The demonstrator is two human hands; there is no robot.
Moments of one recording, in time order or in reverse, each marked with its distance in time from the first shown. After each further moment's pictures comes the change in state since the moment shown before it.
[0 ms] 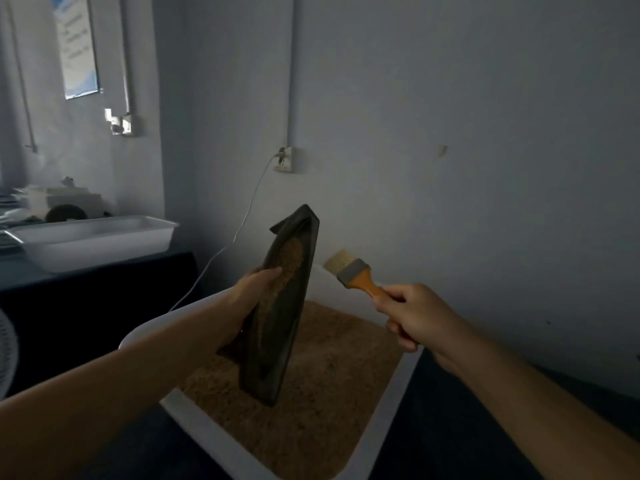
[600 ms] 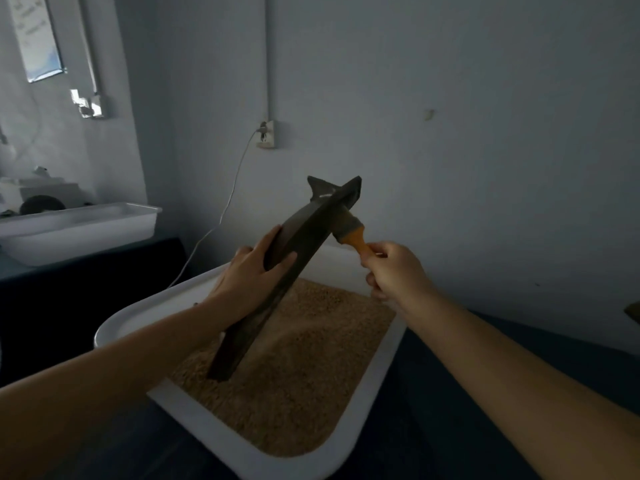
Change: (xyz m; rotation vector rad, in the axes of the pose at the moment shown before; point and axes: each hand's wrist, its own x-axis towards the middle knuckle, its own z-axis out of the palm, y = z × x) left_hand 0.007 -0.025 0.007 0.888 0.123 0.510; right_hand 0.034 0.015 0.016 0.089 0.251 -0.054
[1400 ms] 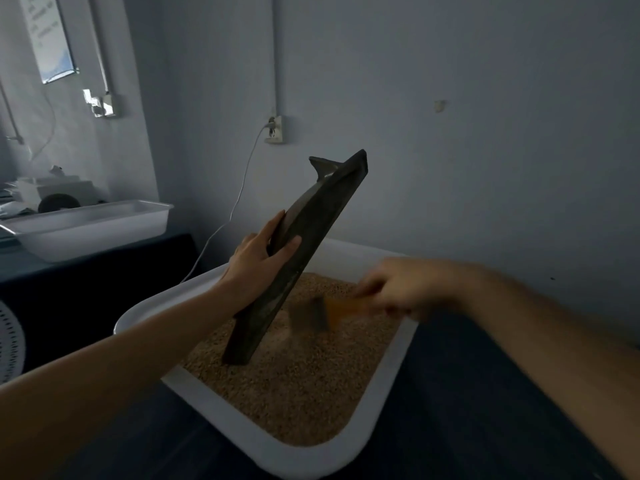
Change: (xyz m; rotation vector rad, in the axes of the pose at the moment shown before) left_hand 0.014 -0.017 -0.001 -0.185 0.069 0.013; right_hand -0.020 -0.036 -0.024 -0.615 -0.788 -0.012
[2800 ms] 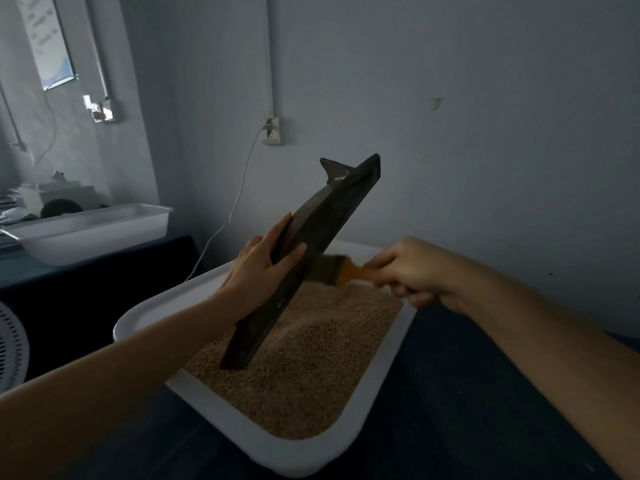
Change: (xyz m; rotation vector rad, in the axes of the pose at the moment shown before) left_hand -0.017 0.016 0.003 0.058 -0.005 0.105; right_hand -0.007 0.011 0.000 0.510 0.325 0.100
